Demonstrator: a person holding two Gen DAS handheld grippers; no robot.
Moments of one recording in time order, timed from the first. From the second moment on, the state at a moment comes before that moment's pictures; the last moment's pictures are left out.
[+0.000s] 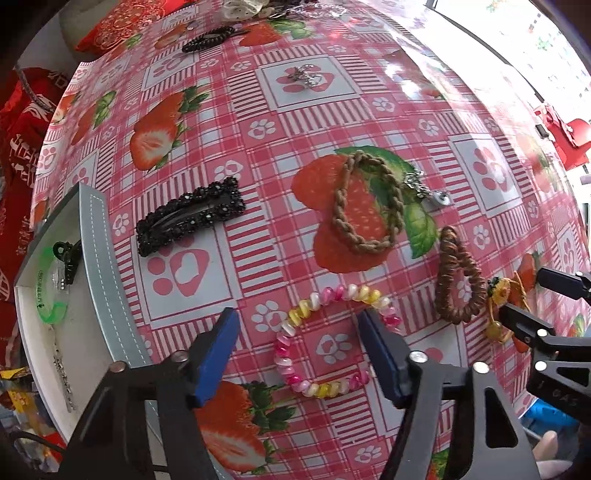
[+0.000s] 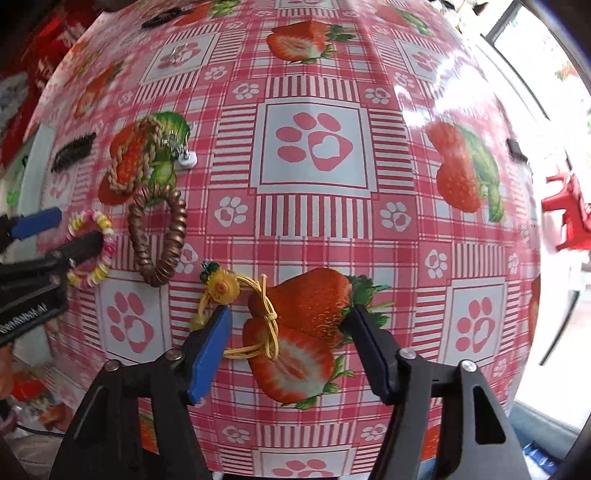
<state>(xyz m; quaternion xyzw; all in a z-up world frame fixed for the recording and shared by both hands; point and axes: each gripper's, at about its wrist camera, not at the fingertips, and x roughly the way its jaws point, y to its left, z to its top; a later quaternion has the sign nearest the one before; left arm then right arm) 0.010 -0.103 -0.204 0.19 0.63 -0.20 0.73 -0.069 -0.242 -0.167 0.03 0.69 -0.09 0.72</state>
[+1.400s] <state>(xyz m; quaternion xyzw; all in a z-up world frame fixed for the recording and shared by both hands) 0.020 -0.054 -0.130 0.06 0.60 -0.22 0.77 -0.022 -0.231 -0.092 0.07 0.63 -0.05 0.77</state>
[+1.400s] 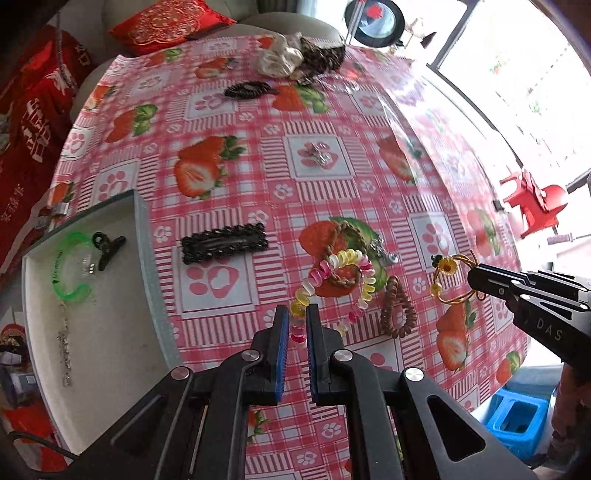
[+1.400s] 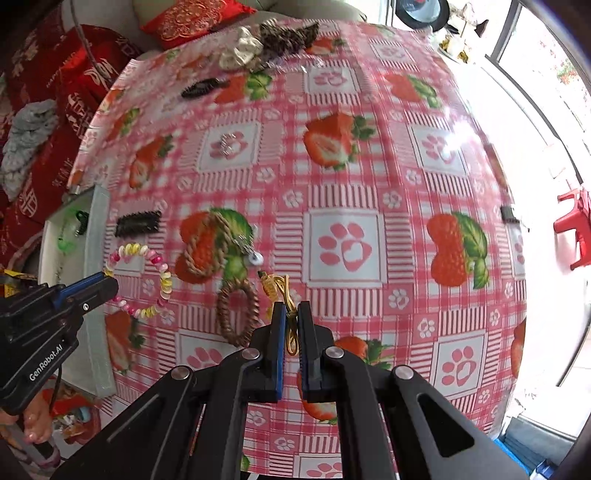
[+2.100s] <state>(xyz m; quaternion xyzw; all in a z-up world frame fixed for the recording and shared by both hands) 0.012 0.089 -0.101 -0.03 0.58 -0.10 0.81 0.033 -0.094 -0.057 0.01 0.60 0.09 0.79</state>
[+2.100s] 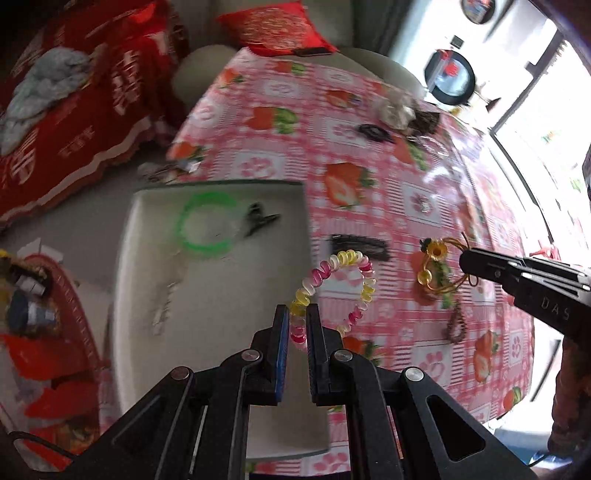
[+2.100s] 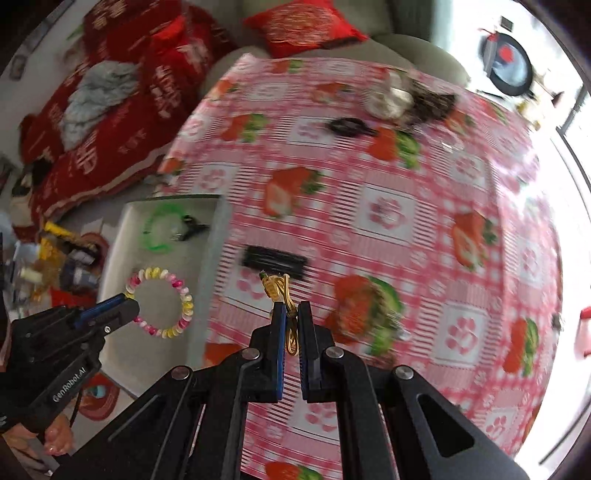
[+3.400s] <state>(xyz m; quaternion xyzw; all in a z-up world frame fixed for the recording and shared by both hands) 0.049 0.160 -0.189 -0.03 0.61 -0.01 0.79 0.109 0.057 -0.165 -0.08 0.66 0.20 0.71</state>
